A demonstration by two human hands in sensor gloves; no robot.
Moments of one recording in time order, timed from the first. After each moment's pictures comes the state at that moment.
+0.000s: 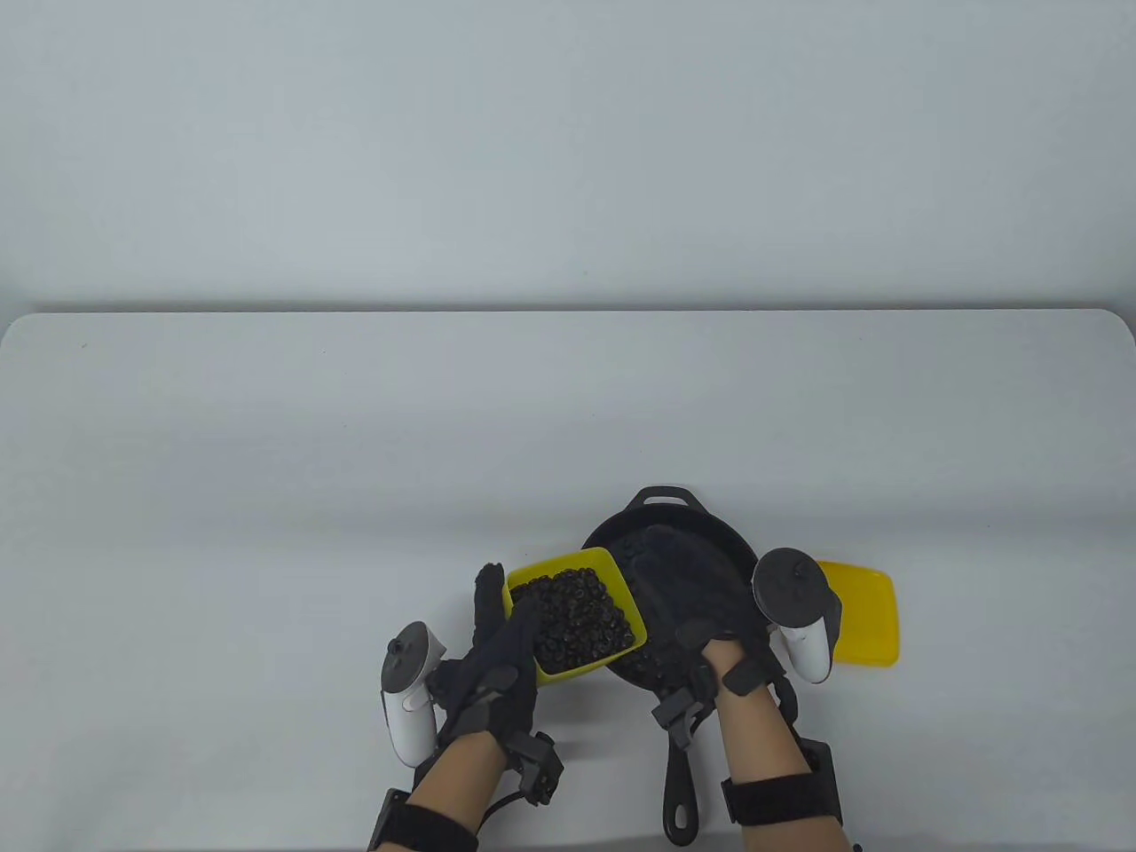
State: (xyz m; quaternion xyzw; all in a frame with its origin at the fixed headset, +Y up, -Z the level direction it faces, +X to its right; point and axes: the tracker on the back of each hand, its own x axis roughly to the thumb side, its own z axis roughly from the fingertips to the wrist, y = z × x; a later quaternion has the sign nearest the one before) left_hand -0.125 -0.792 -0.244 -0.19 0.00 0.80 0.57; right_hand 0.143 -0.716 -0.288 0.12 0.04 0.80 0.58
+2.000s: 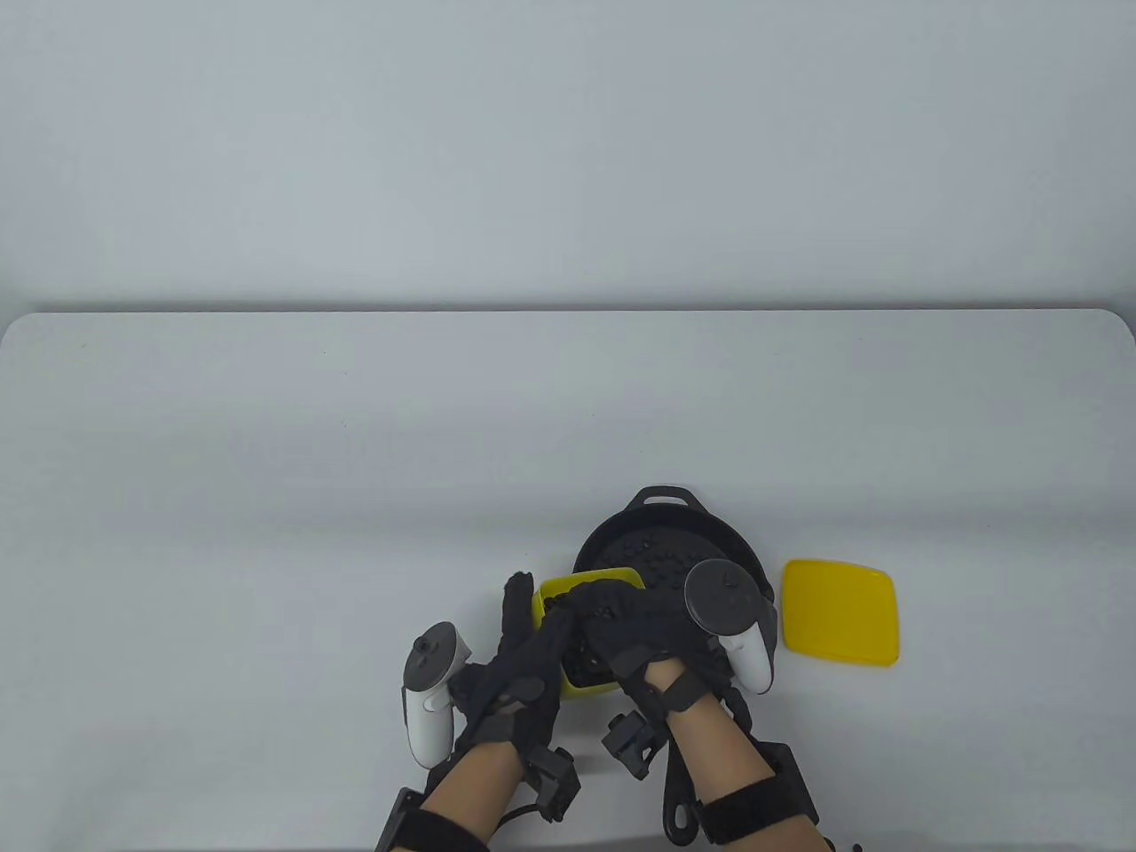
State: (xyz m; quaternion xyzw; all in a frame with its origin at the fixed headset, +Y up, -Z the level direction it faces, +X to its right) left_hand -0.106 -0.790 -0.238 -0.23 -0.02 0.78 0.58; right_hand 0.098 -0.737 -0.281 0.10 0.13 0.80 0.58
